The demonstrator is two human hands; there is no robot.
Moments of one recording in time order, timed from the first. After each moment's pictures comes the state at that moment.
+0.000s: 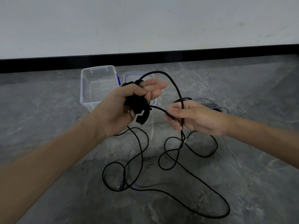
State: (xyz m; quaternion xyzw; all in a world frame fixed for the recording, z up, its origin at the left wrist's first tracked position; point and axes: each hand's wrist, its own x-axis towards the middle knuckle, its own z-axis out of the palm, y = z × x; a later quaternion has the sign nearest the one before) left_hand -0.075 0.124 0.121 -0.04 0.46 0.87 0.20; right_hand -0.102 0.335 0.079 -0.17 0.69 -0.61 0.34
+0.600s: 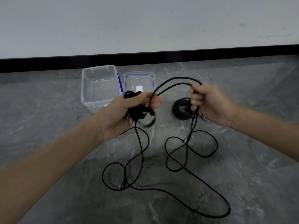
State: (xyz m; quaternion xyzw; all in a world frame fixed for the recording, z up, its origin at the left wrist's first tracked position) left_hand -0.075 0.114 0.101 -0.04 0.54 0.81 0.22; right_hand -0.133 0.360 0.075 0.04 0.68 -0.72 0.16
